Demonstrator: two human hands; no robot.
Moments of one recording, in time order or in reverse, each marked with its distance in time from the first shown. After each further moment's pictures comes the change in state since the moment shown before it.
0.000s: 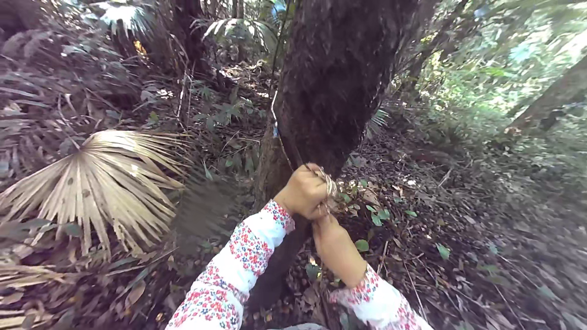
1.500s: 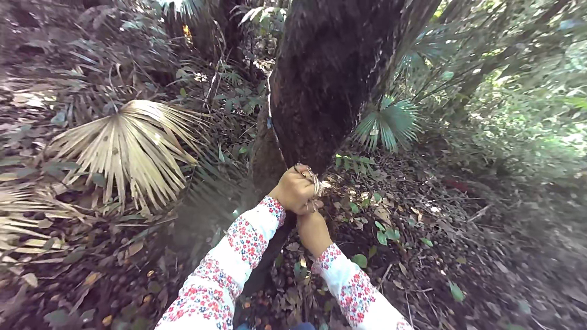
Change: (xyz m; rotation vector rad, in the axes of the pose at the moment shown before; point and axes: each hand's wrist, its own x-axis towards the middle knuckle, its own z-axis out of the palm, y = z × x) left_hand -0.049 0.021 0.062 0.286 -0.059 -0.098; right_hand 0.012 0.095 0.062 0.045 -0.157 -0.041
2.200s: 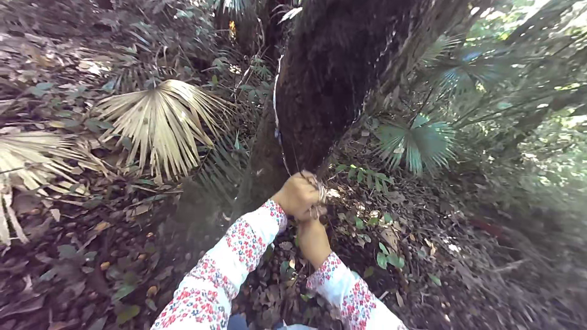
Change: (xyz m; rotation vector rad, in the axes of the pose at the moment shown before) left_hand -0.004 0.056 0.044 0.086 -0.045 -0.126; right_hand -0.029 0.064 -0.021 0.020 -0.257 -0.073
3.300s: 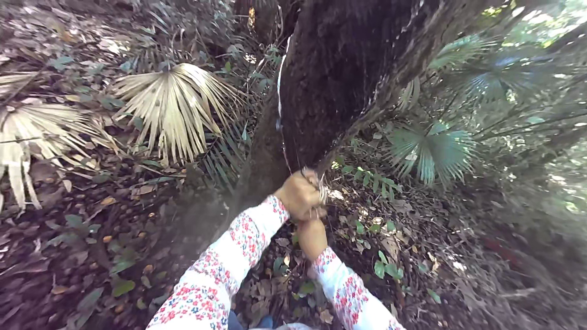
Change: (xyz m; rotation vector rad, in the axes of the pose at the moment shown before) left_hand -0.017 0.006 0.026 0.063 0.000 -0.020; right_hand 0.014 0.044 0.023 0.026 0.077 -0.109
